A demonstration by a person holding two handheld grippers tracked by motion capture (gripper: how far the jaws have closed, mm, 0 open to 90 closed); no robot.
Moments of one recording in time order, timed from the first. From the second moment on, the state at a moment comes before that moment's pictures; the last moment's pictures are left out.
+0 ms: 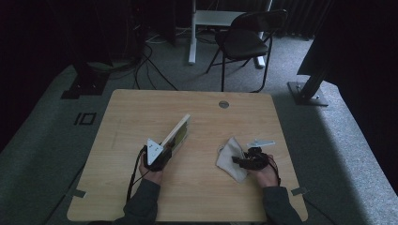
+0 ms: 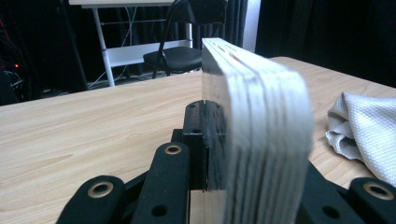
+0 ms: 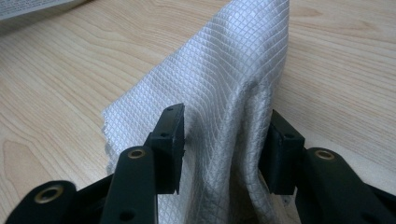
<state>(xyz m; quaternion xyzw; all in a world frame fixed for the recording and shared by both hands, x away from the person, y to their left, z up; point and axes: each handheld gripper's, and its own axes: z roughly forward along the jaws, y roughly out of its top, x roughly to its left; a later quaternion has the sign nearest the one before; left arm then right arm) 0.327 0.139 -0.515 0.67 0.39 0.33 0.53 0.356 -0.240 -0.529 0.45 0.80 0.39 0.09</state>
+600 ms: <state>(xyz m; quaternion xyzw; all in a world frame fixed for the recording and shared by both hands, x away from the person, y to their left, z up) 0.325 0.142 -0.524 0.68 0.40 0.33 0.52 0.356 -0.241 -0.530 0.45 0.80 0.39 0.09</state>
